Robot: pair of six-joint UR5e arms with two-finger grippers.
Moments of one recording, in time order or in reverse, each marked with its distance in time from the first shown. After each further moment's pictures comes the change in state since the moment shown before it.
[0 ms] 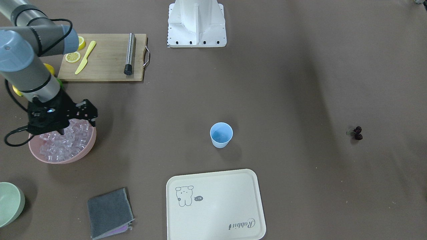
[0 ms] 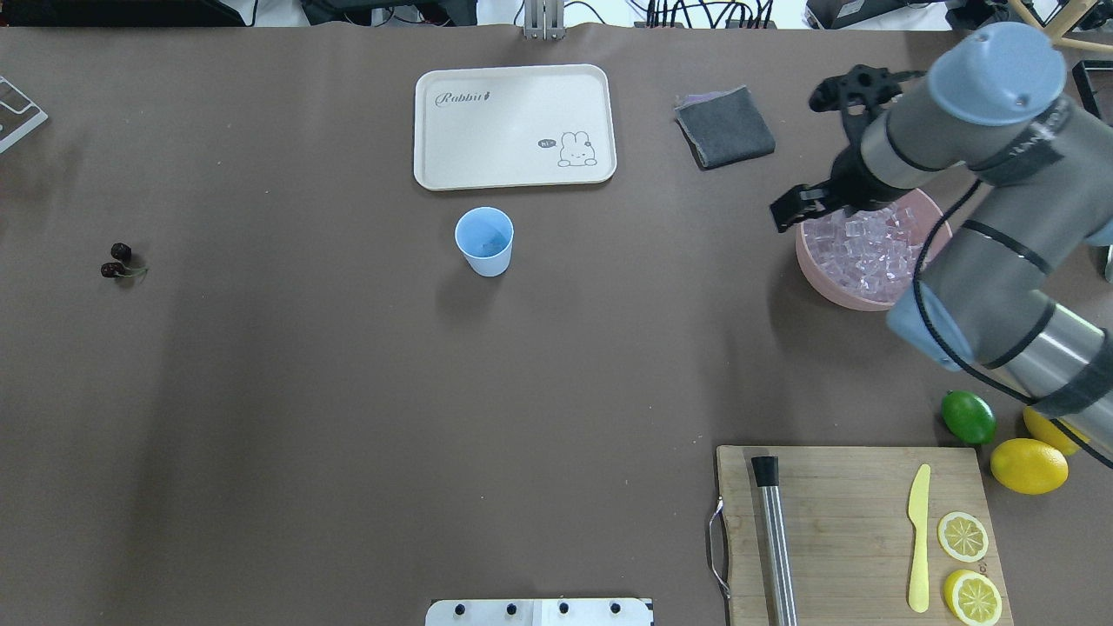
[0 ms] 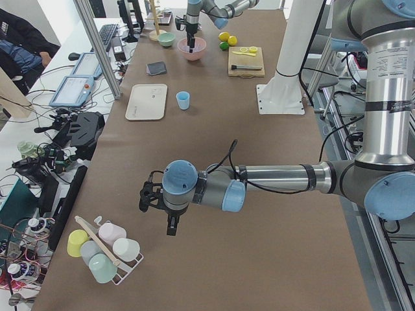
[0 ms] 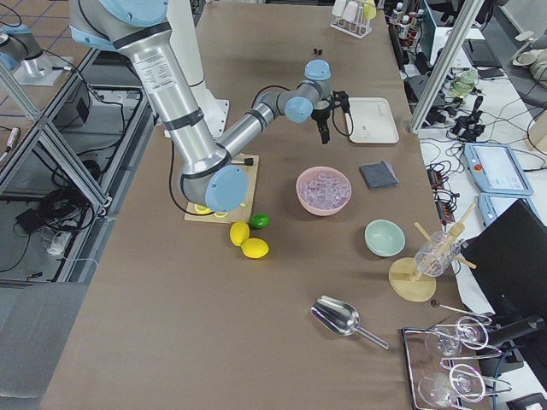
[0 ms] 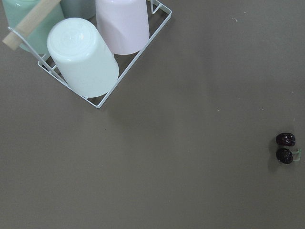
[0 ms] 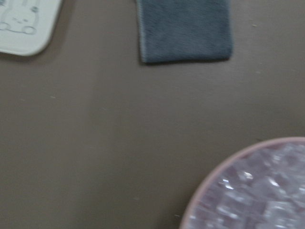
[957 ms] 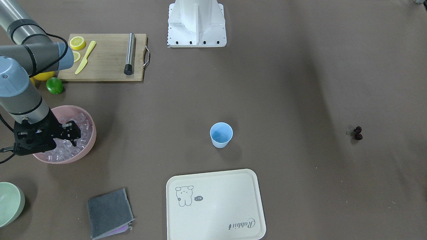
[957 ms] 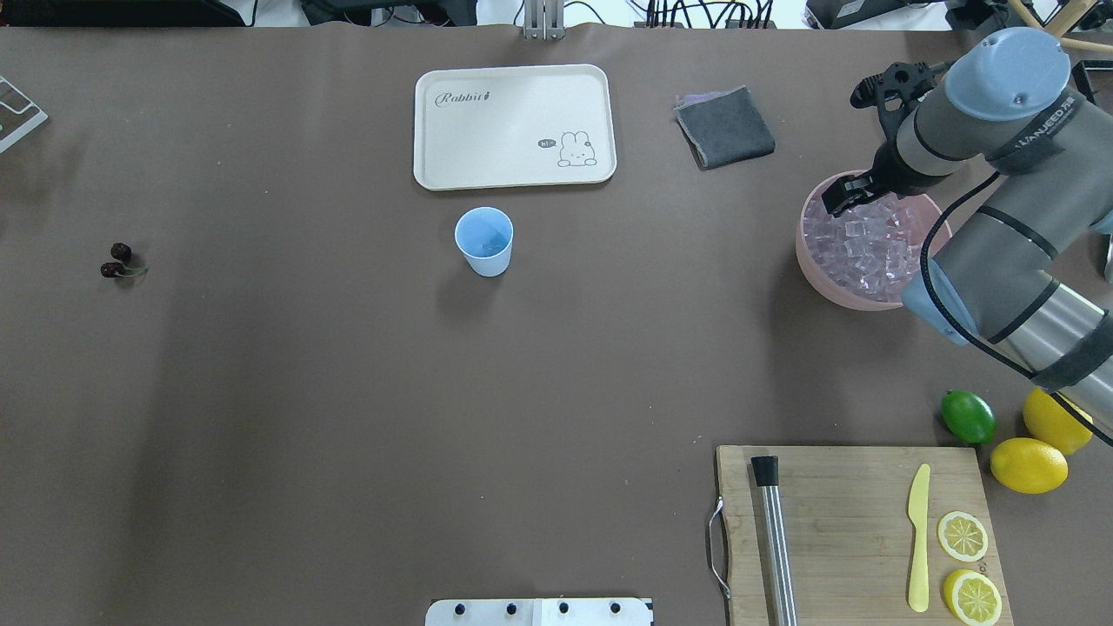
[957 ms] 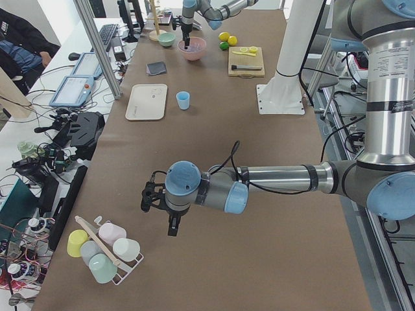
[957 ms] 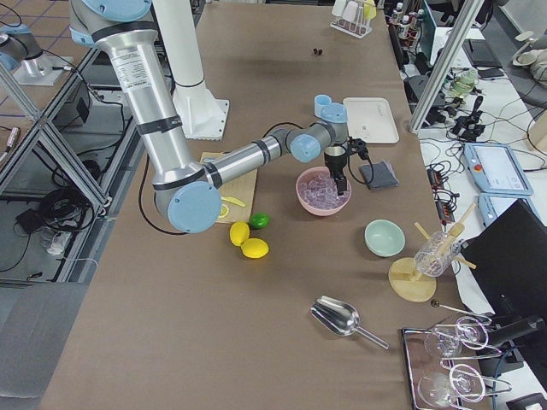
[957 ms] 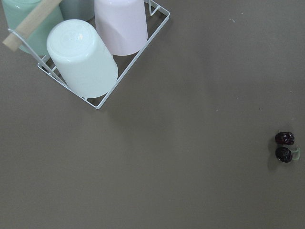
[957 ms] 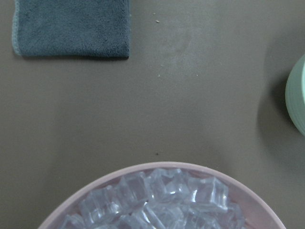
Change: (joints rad) left arm -0.001 0.013 0.003 -0.030 0.000 -0.001; right arm 0.007 0.066 -0.131 0.000 -0.091 -0.019
